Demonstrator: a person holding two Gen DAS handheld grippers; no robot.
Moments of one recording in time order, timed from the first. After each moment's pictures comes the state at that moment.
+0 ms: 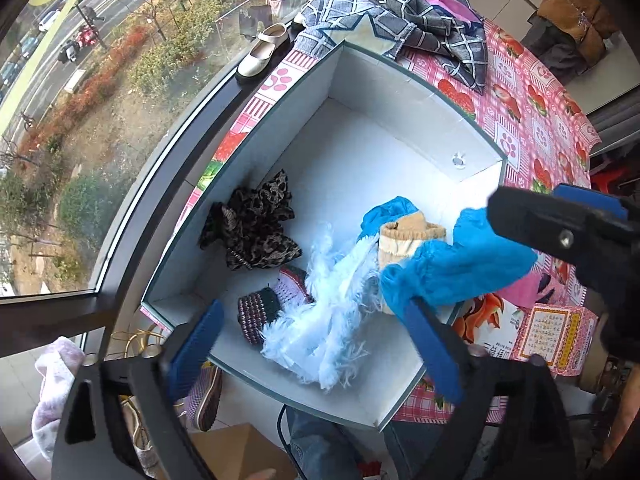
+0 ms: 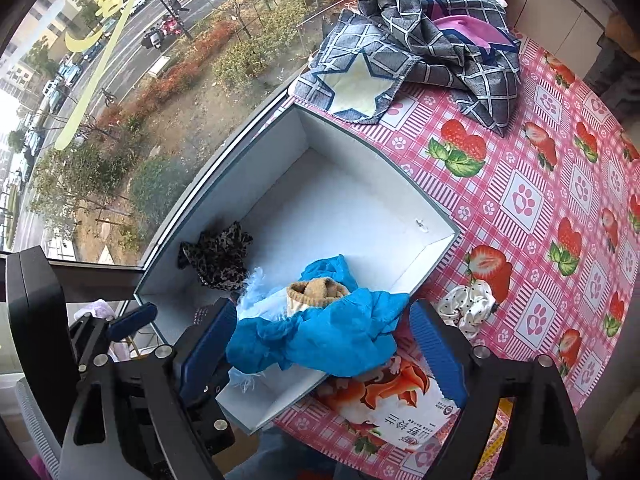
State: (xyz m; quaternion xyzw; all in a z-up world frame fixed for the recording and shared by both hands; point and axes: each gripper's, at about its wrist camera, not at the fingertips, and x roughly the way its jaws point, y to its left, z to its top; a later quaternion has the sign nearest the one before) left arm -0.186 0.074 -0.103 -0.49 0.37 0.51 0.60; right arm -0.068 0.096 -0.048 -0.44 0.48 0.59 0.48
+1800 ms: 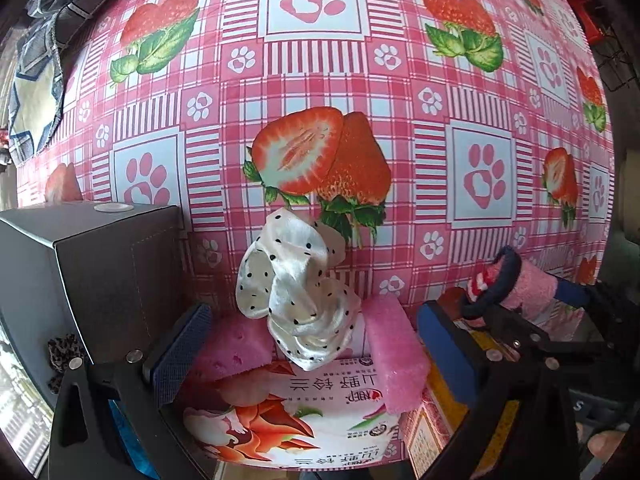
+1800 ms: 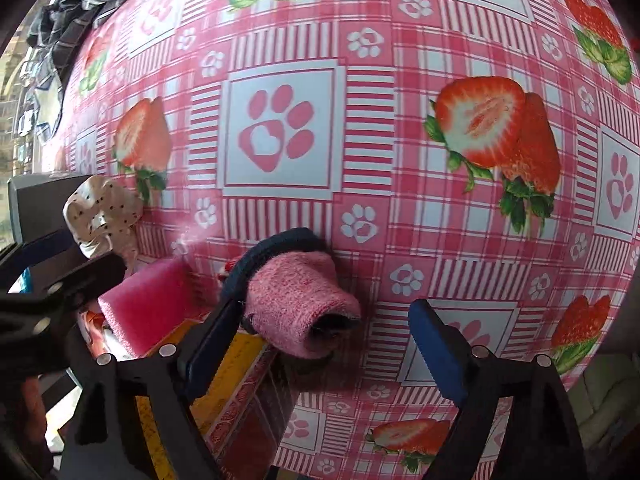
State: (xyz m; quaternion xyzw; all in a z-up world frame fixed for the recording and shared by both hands) left arm 0.120 0.179 -0.168 -0.40 0.61 0.36 0.59; right arm 0.233 -0.011 -0.228 -0.32 0.72 0.39 0.47
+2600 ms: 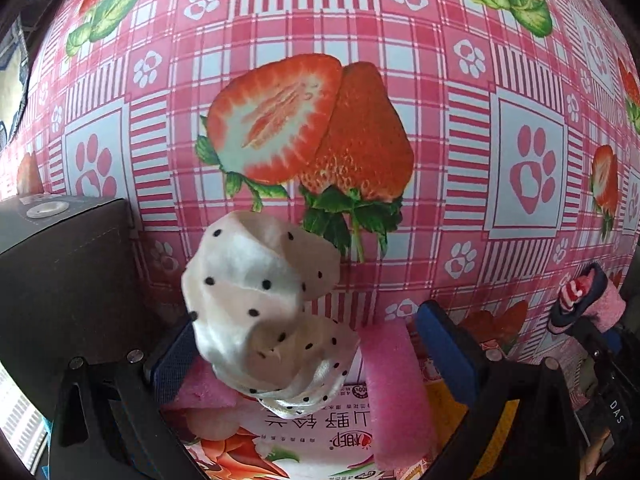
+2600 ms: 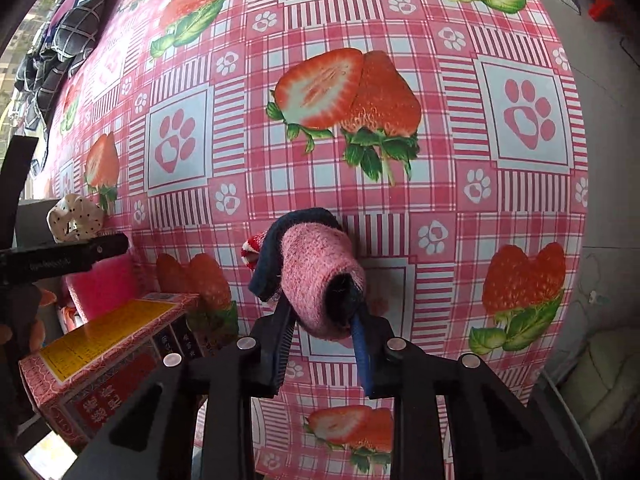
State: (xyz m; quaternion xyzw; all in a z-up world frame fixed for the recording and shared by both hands) left arm 0.170 0.194 -0.226 -0.42 0.64 0.35 0.54; right arm 0.281 -0.092 -0.217 -0.28 0.72 0.34 0.54
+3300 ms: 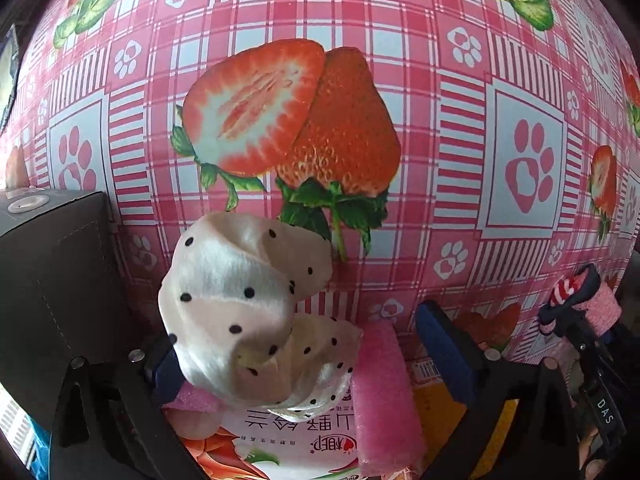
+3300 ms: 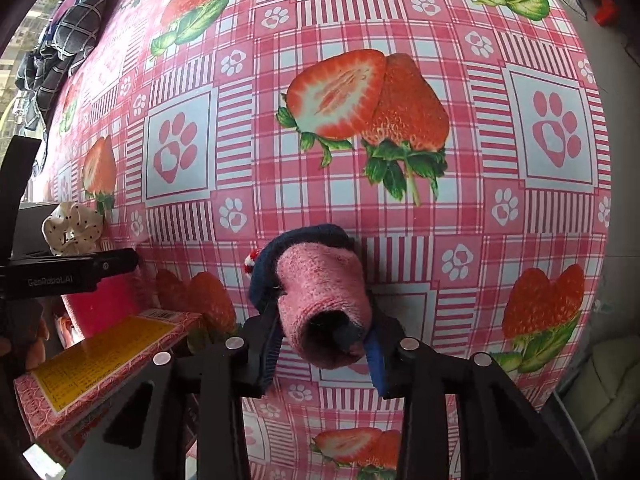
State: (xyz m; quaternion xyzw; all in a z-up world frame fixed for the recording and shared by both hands) left arm 0.182 0.234 -0.241 -0.44 0.63 0.35 0.54; right arm 0.278 -0.076 -0.235 -0.28 0.71 0.35 0.54
